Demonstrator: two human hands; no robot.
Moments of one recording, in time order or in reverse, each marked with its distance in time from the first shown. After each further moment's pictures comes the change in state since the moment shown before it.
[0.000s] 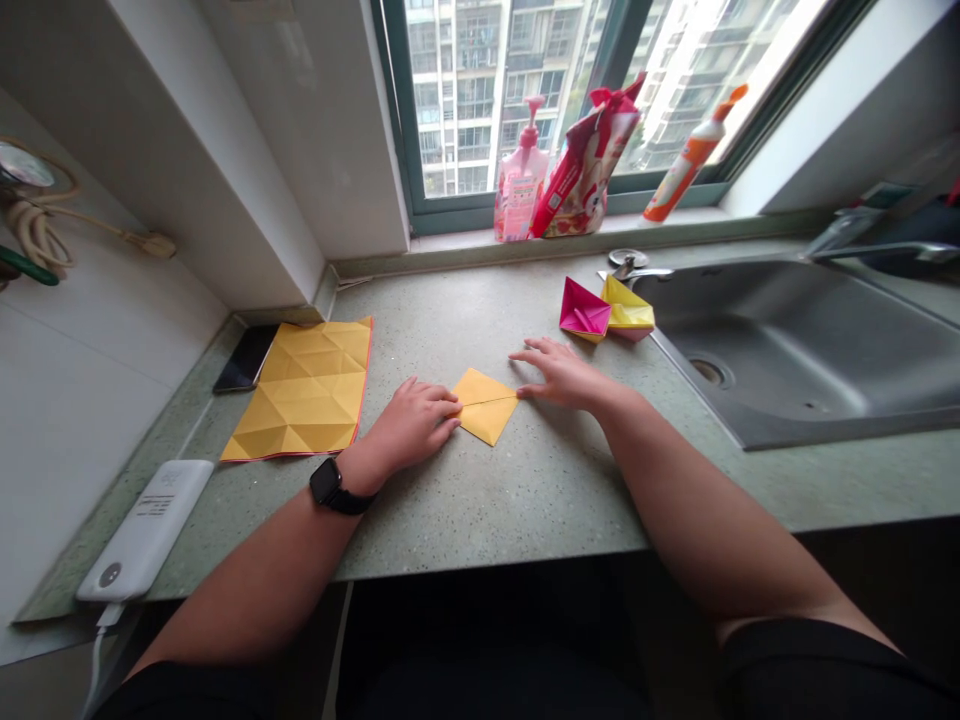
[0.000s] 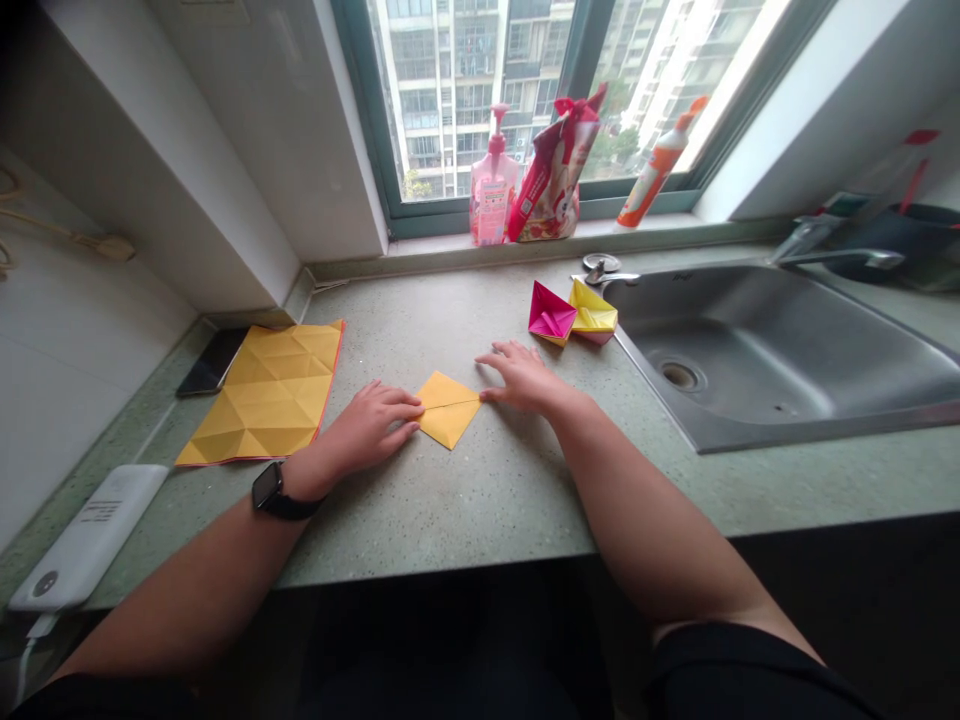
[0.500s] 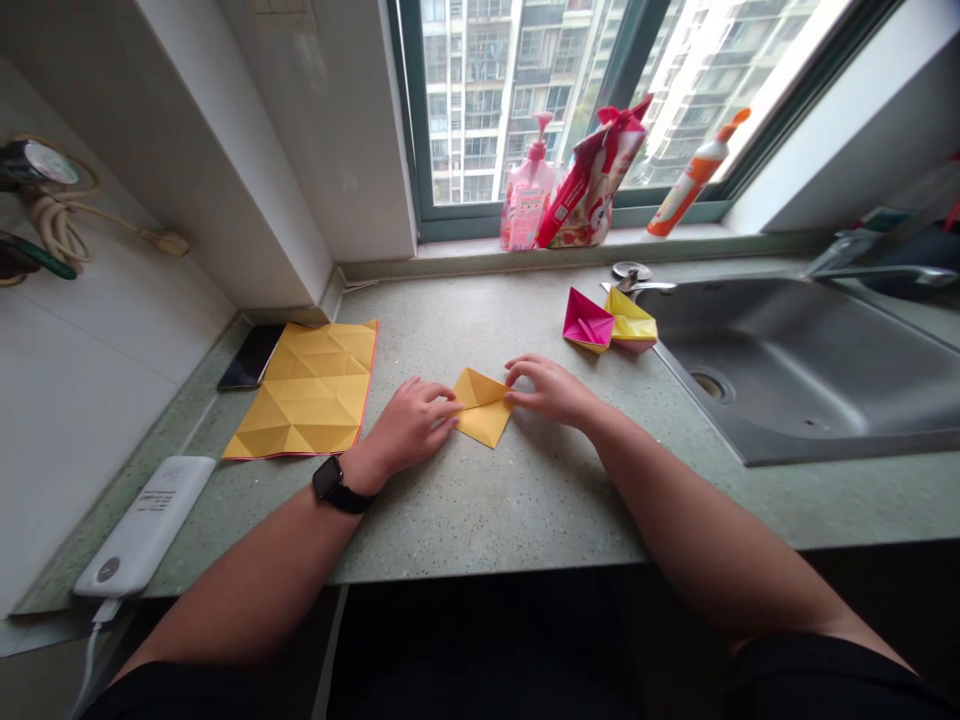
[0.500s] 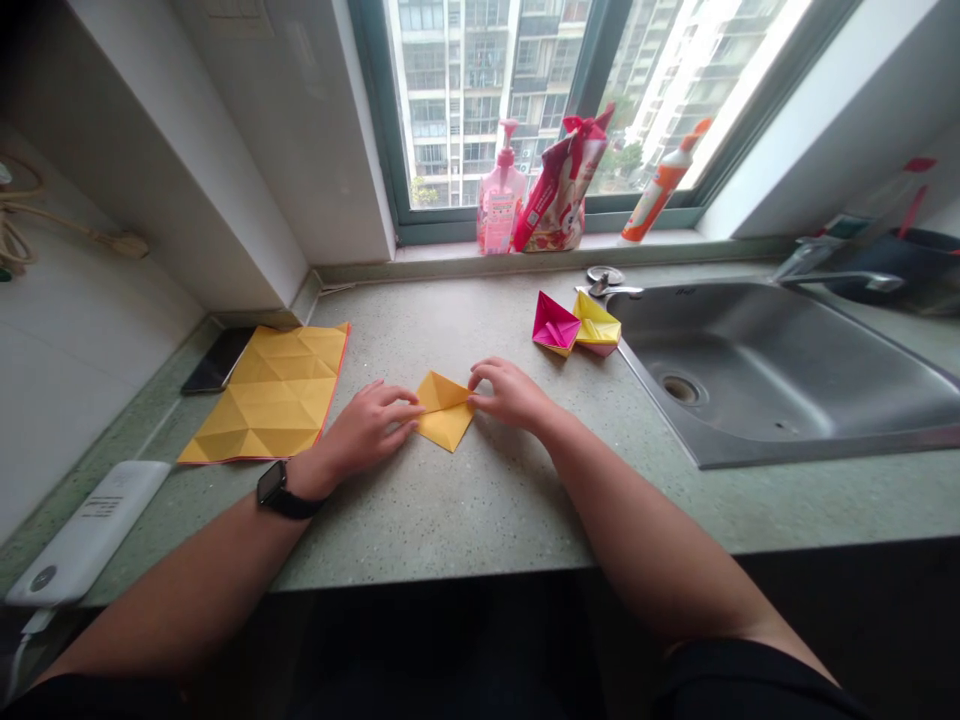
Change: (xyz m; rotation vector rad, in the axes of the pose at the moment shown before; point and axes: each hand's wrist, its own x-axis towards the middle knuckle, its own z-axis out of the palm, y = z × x) left_hand -0.004 -0.008 0.003 -0.012 0.183 0.038; right_hand 0.000 -0.036 0.004 0.225 0.111 -0.134
